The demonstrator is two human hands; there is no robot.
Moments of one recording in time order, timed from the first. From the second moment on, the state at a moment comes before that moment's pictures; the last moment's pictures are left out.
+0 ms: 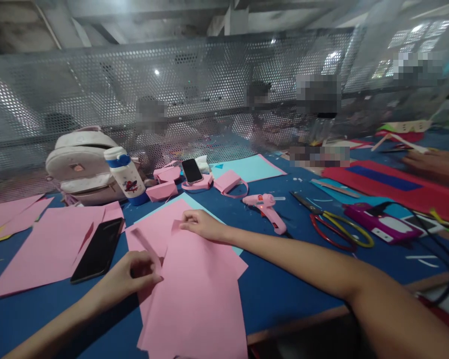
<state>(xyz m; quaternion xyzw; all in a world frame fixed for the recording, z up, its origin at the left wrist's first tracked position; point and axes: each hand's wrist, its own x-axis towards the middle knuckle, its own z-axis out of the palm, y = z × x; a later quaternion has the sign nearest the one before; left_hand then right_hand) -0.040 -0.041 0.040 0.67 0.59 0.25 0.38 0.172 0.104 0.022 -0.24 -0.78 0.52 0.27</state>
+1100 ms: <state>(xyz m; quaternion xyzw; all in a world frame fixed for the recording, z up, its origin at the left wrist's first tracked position) -0.036 0.044 0.060 0.74 0.42 0.19 0.49 0.176 0.095 0.046 -0.18 -0.73 0.65 0.07</state>
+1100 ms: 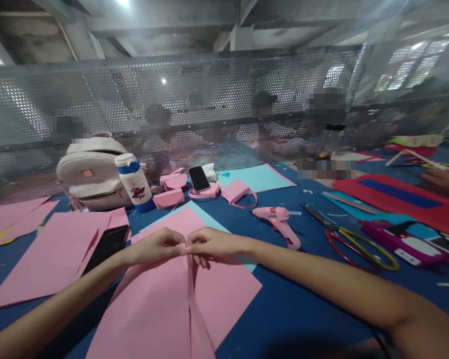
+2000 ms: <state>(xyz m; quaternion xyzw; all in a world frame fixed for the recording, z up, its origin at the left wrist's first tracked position) -0.021 0.025 0.028 0.73 0.47 0.31 0.39 0.174 0.086 0.038 -0.24 -0.76 0.59 0.17</state>
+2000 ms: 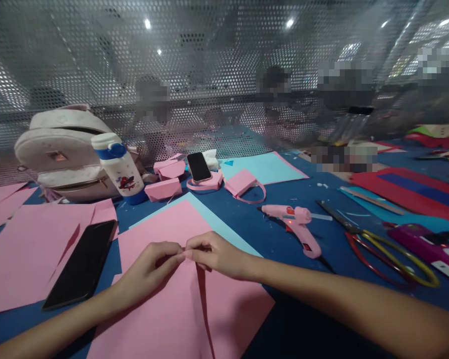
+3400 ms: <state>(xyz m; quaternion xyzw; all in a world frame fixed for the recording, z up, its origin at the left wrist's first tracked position) -0.022 0.024 0.034 0.65 0.51 0.35 0.43 0.172 0.077 0.035 -0.29 -0.74 0.58 0.20</state>
